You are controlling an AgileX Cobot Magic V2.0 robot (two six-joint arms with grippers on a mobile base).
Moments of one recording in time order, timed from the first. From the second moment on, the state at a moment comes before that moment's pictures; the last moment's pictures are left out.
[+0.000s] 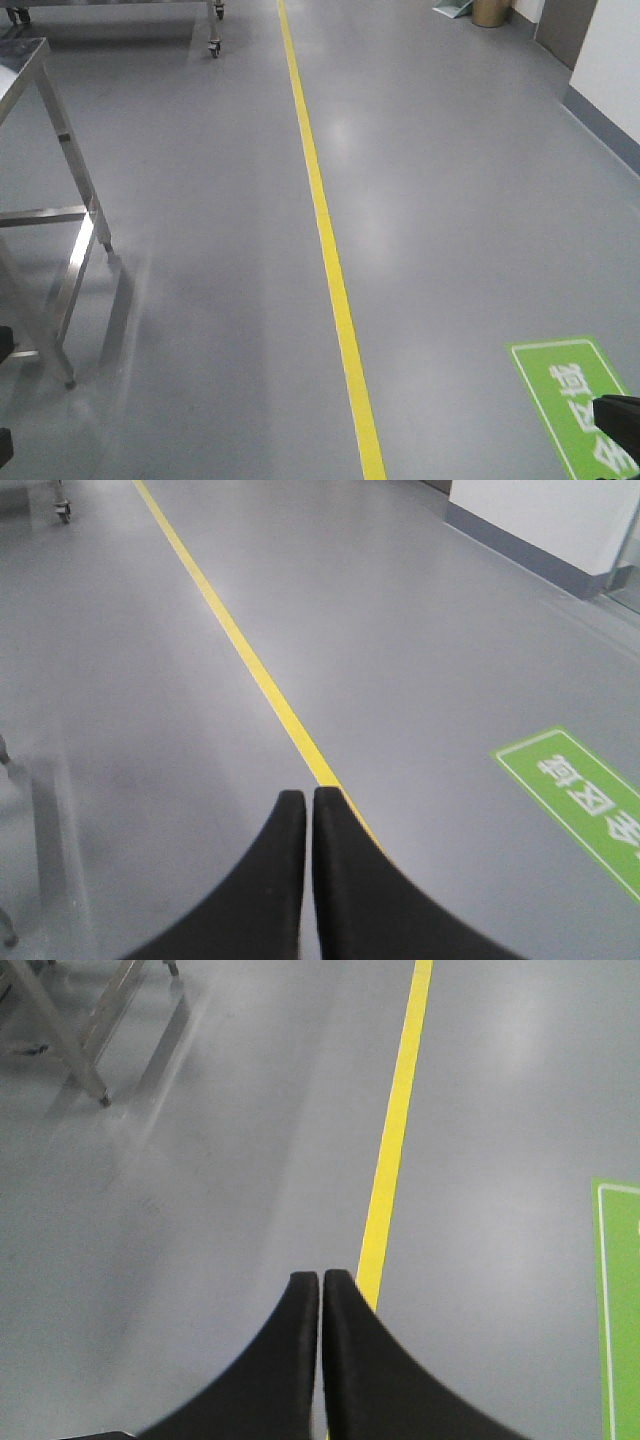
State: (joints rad) left arm -0.39 0.53 -0.43 0.19 0.40 -0.27; right arm 0.21 0.56 -0.50 0.14 0.75 -0.11
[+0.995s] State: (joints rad) left arm -0.39 0.53 -0.43 0.19 0.40 -0.27; right arm 0.21 0.56 -0.50 0.14 0.75 -0.11
